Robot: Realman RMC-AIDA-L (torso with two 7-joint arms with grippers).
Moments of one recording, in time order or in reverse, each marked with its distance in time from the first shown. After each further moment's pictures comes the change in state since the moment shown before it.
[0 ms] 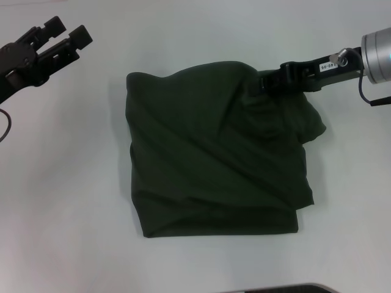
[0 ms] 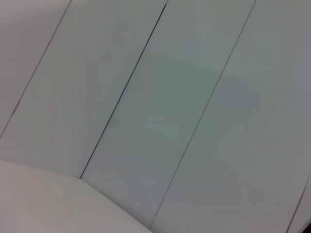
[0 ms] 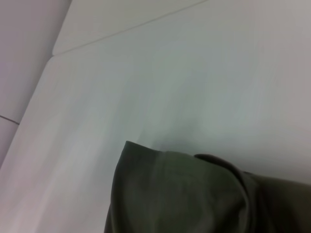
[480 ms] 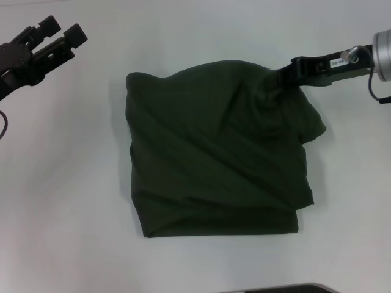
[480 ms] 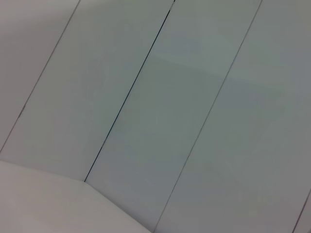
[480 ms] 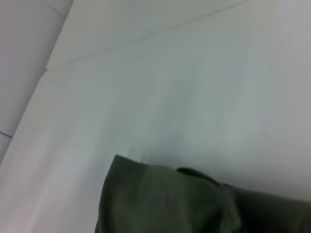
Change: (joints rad) left arm 0.005 0.000 -0.015 0.000 -0.002 0.002 0.000; right arm -0.017 -0.005 0.045 -0.003 0.001 0.015 -0.041
